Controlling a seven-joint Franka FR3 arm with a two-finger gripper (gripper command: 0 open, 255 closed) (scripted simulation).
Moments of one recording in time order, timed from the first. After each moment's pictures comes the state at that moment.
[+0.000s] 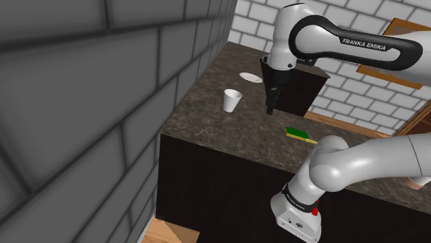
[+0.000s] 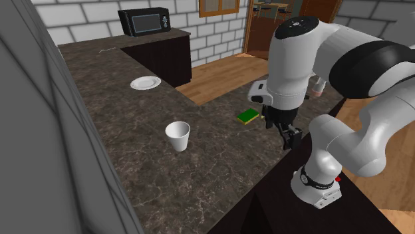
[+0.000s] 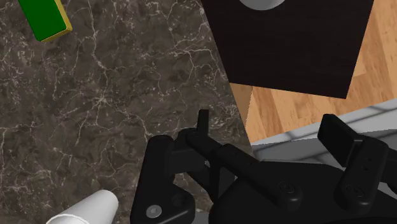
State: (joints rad) arm 0.02 -0.77 -0.02 -2.43 -0.09 1.43 -0.10
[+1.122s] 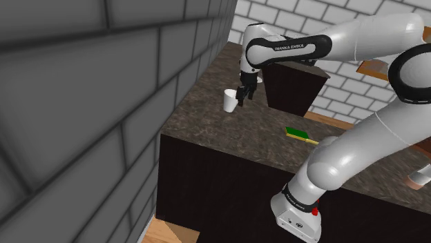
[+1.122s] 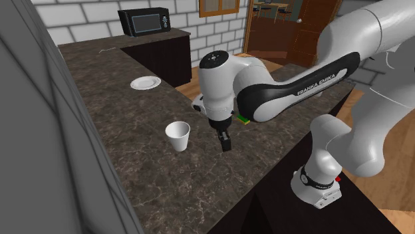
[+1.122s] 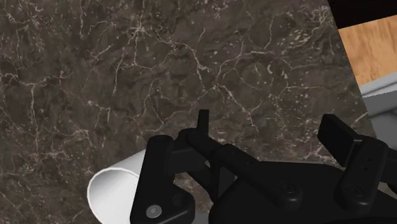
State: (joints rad) arm -0.06 -0.30 -0.12 -2.27 -0.20 1.84 -0.09
